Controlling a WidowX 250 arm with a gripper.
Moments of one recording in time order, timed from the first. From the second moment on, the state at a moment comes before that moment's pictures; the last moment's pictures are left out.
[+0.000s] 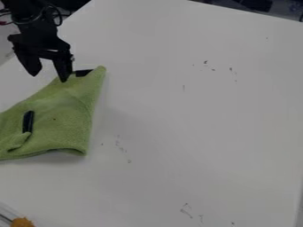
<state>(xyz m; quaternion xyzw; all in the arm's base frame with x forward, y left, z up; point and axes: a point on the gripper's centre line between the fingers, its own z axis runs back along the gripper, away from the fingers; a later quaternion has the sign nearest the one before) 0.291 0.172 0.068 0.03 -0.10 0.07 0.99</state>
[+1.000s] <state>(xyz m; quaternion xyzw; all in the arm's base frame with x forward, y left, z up) 0.227 0.186 0.041 0.03 -0.08 0.17 0.98</state>
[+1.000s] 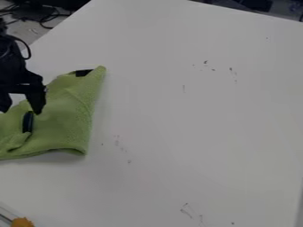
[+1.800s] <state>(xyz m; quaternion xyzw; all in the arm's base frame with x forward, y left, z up) 0.229 0.191 0.016 0.01 -0.06 0.17 0.98</state>
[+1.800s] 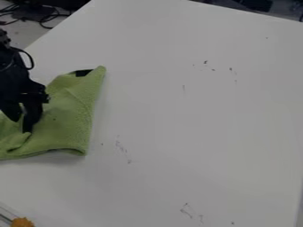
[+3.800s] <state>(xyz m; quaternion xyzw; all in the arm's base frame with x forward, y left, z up) 0.276 0.048 0.092 0.02 -0.13 0.17 0.98</state>
